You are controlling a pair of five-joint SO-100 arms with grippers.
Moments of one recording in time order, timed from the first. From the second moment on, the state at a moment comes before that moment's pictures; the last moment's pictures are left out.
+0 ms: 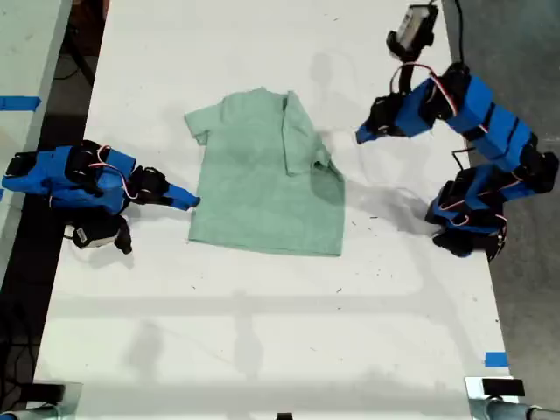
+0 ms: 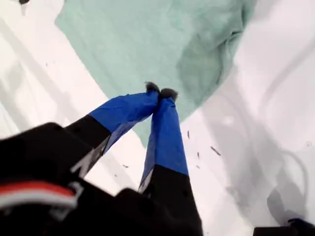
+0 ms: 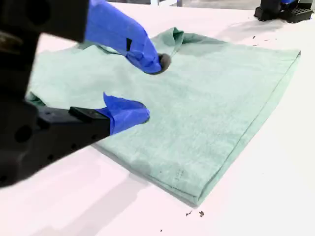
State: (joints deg) arm 0 -3.3 206.1 184.3 60.1 -0.2; arm 1 26.8 131.3 86.7 97.6 -29.6
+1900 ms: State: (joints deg) arm 0 -3.3 206.1 184.3 60.1 -0.2; arm 1 15.6 200.4 173.6 80.8 -13.1
